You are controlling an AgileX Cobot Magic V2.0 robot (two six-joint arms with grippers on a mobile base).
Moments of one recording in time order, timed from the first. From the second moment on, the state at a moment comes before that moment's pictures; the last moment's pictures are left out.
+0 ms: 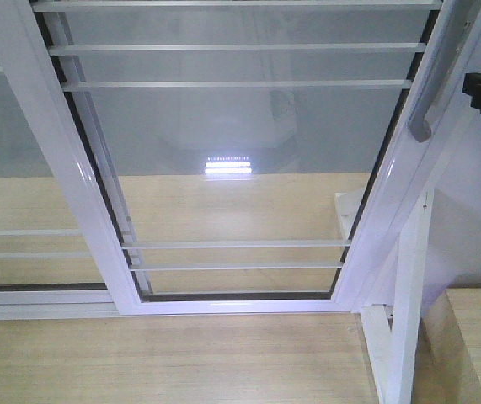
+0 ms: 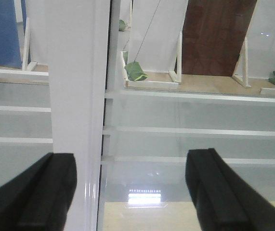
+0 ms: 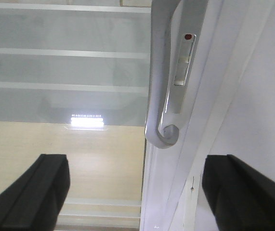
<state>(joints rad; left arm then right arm) -0.10 0.97 -0.75 -0.01 0.01 -0.13 -0.05 1.16 -0.92 0.25 0.32 -0.29</state>
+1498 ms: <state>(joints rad) -0.10 0.97 -0.75 -0.01 -0.01 -0.13 -0.05 1.79 -1.15 -0.14 -0.38 0.14</state>
